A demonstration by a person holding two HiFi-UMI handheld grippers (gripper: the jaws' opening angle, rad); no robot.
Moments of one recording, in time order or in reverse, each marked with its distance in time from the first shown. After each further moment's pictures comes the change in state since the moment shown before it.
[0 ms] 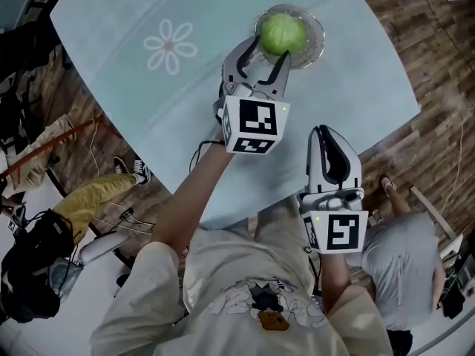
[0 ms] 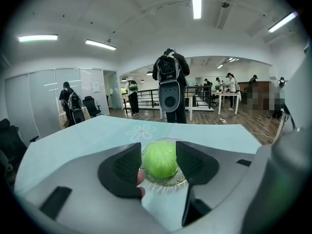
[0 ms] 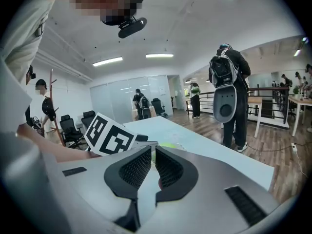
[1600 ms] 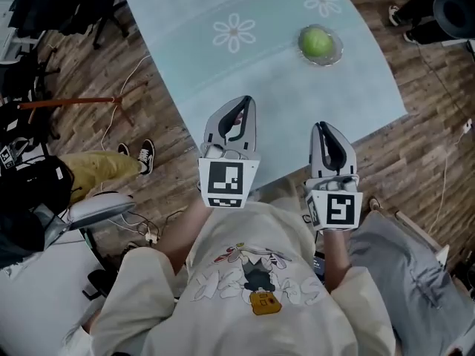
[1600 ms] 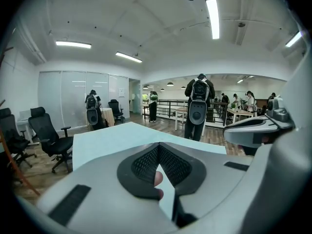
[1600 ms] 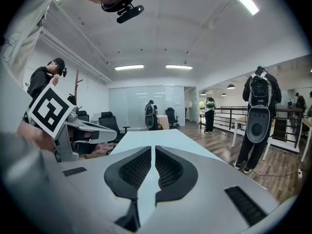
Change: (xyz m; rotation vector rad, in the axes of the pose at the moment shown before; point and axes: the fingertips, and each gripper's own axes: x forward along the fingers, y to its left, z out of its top) left arm -0.321 0.031 0.053 -0.137 -0.098 0.184; right arm -0.105 0.129 0.065 -0.167 -0.095 0.111
